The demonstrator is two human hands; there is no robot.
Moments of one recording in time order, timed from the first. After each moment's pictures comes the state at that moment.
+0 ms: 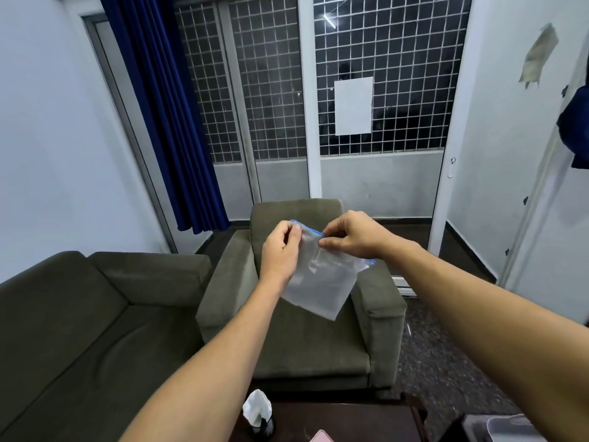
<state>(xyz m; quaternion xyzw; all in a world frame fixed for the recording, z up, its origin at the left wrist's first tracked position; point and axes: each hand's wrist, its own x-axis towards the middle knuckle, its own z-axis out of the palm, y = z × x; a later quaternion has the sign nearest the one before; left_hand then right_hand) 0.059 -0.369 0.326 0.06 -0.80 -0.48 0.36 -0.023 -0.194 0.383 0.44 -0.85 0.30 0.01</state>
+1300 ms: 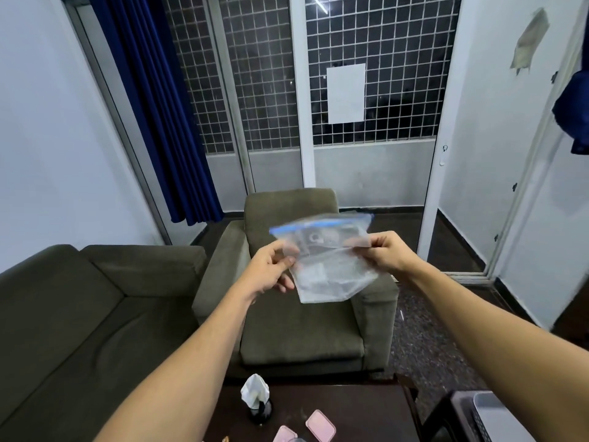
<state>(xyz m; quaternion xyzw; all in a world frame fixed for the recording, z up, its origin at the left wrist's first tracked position) 0.101 -0.385 0.303 0.05 -0.80 -0.59 0.10 -0.023 -0.134 0.296 0.29 -0.71 0.62 -0.12</state>
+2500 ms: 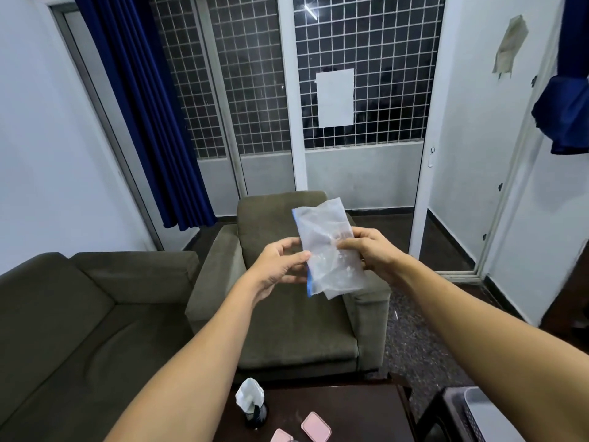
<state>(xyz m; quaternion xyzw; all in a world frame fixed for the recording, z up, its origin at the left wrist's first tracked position) 0.091 -0.357 0.321 0.06 -0.73 -0.68 0.02 -0.012 -0.140 0.318 0.24 -0.70 0.64 -0.19</state>
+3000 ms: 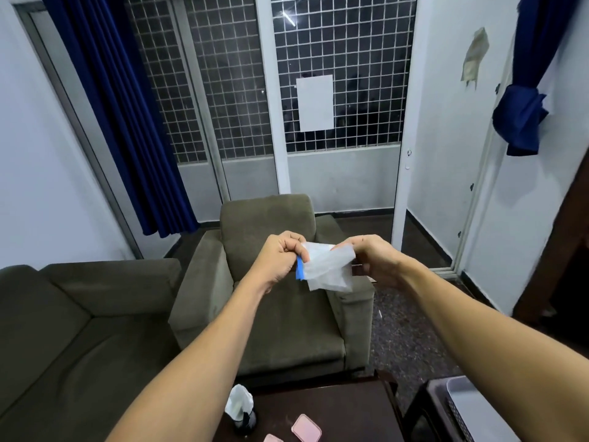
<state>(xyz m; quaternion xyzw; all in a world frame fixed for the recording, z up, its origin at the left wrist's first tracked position) 0.077 -0.331 0.329 -0.03 -0.82 -0.56 0.14 -0.001 -0.110 0.318 0.19 -0.66 0.68 -0.24</state>
